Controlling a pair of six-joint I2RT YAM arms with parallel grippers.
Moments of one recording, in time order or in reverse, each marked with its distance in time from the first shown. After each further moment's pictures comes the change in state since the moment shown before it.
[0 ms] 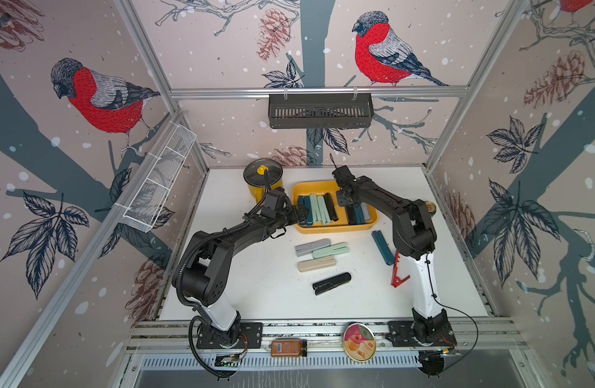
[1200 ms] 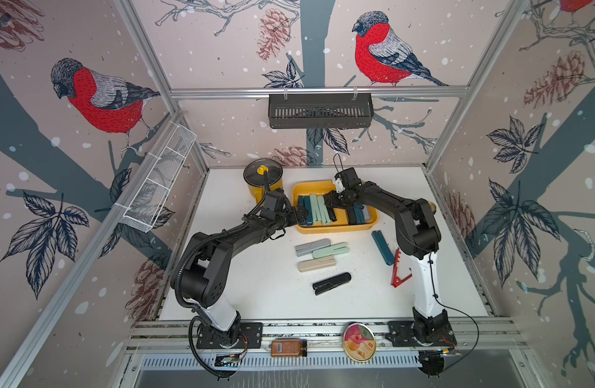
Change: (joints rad) left arm 0.001 -0.013 -0.019 0.000 -0.003 0.000; right arm -0.050 0.007 -0.120 0.255 -0.621 0.156
